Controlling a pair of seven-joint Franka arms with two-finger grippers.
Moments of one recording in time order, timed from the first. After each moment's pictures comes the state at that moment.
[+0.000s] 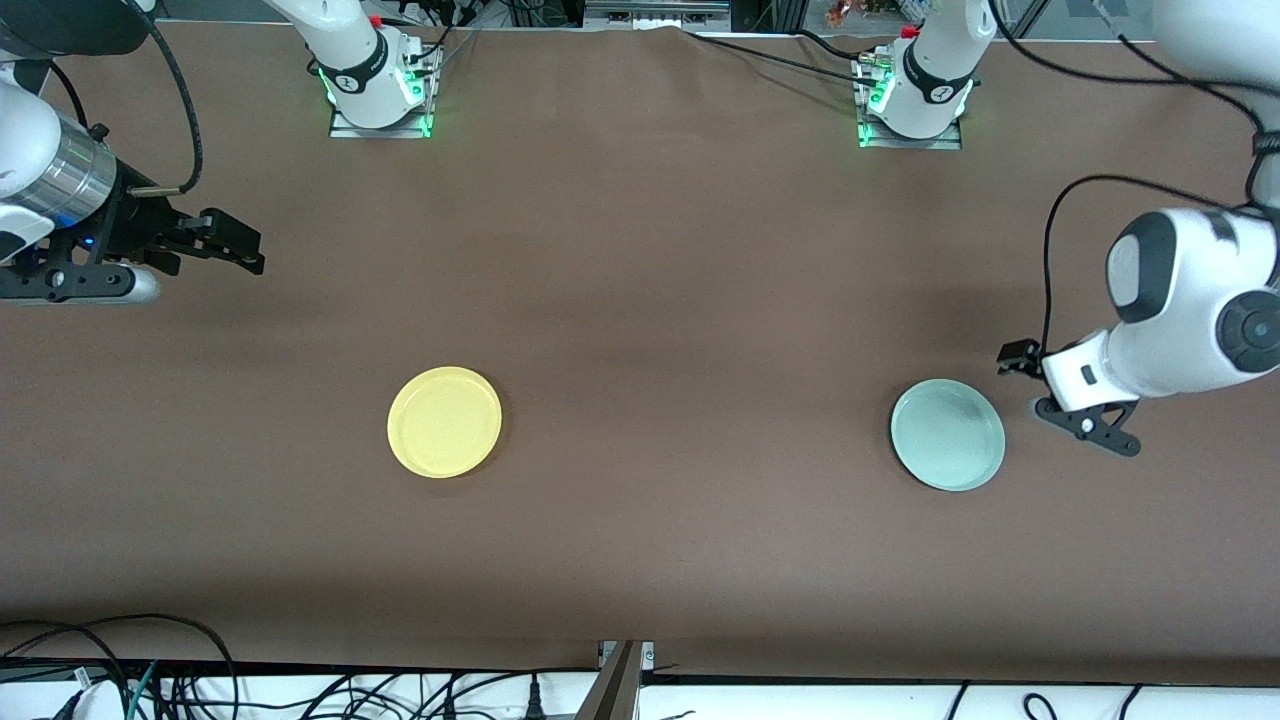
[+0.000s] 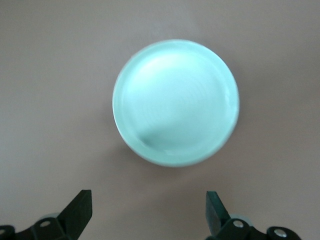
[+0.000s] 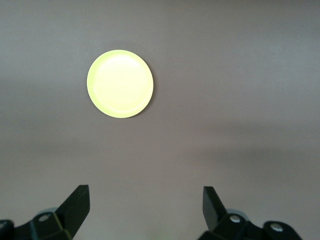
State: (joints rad) left arm 0.10 0.46 -0.06 -1.72 0.07 2.06 0.50; right arm 0.13 0.11 0.00 -1.50 0.04 1.56 0.10
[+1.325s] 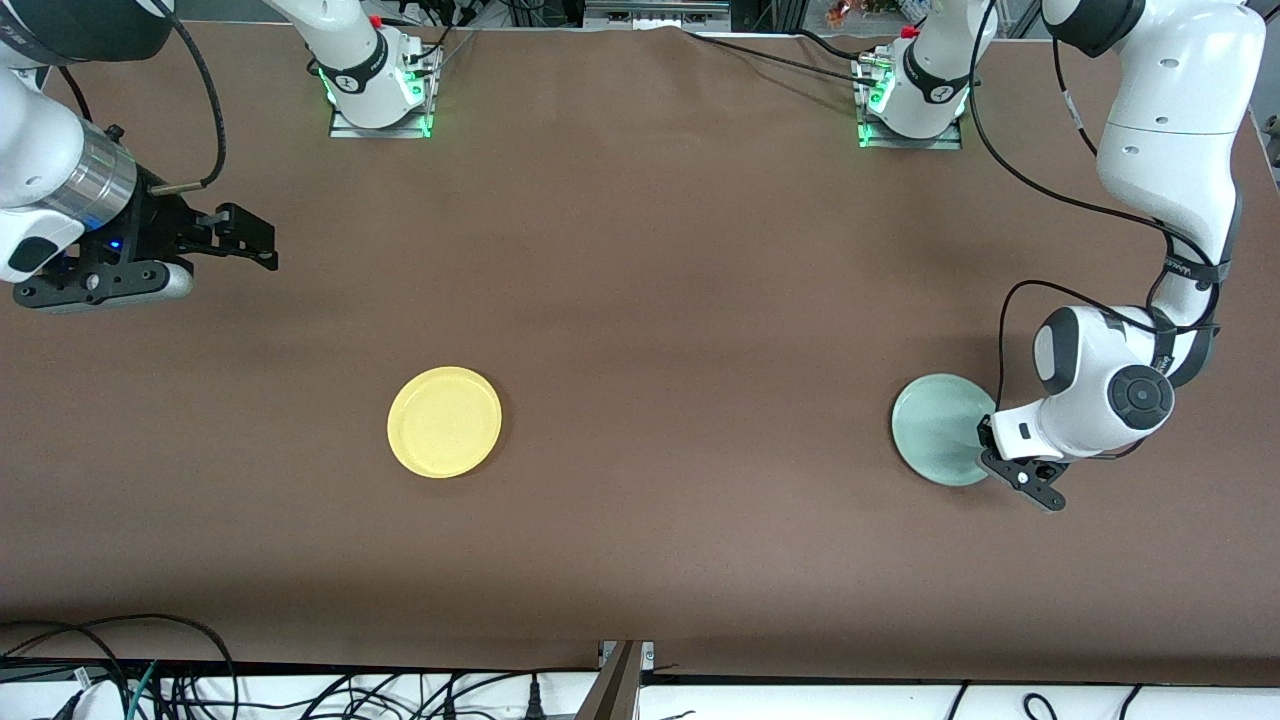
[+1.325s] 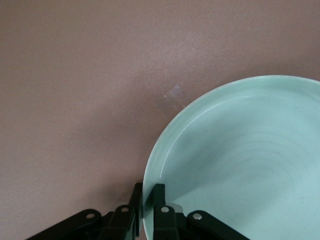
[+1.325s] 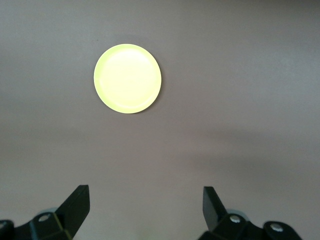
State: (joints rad) left arm 0.13 0.74 -0.07 -1.66 0.13 2.42 0.63; right arm 0.13 0.12 0.01 -1.51 0.04 1.56 0.01
